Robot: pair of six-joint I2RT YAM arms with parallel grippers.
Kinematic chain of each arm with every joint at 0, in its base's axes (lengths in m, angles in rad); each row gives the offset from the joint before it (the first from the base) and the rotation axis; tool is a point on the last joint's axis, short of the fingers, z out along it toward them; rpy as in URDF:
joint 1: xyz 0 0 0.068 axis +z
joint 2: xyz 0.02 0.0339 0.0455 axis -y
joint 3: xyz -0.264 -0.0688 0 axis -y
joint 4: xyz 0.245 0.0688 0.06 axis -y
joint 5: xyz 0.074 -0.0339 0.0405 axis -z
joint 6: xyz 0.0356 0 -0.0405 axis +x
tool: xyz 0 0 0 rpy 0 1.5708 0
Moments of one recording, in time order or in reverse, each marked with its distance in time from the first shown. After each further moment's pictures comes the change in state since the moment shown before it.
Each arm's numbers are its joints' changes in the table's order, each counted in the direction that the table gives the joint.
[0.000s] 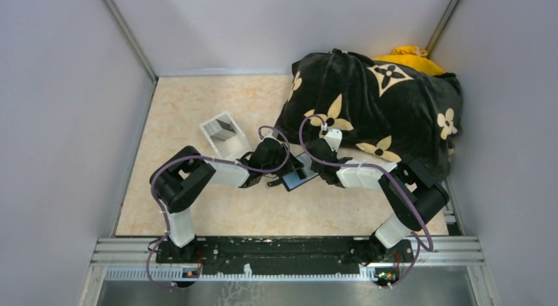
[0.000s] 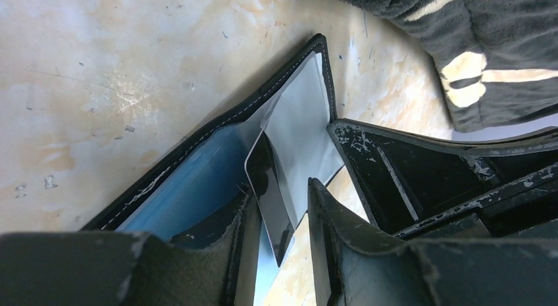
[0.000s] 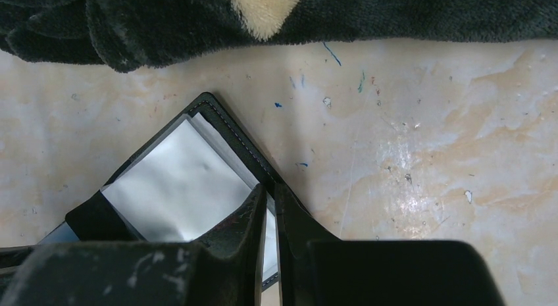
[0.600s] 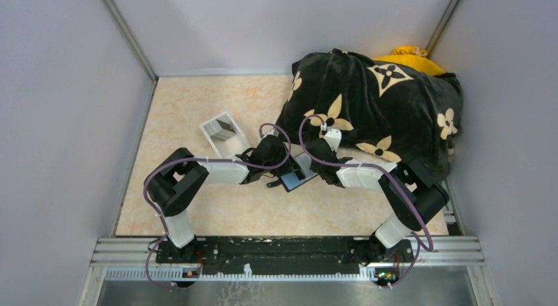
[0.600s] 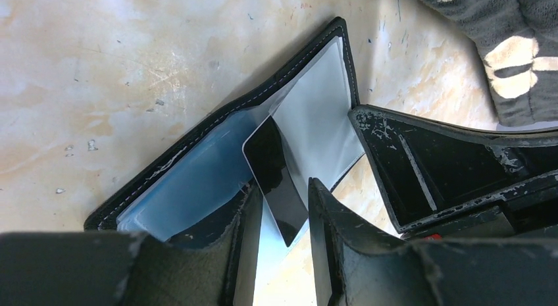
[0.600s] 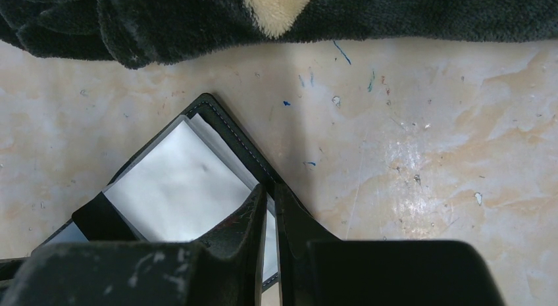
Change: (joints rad) left arm -0.004 0.053 0.070 -0.254 -0.027 0.069; right arm 0.000 0.000 0.000 0.008 -0.020 -0.006
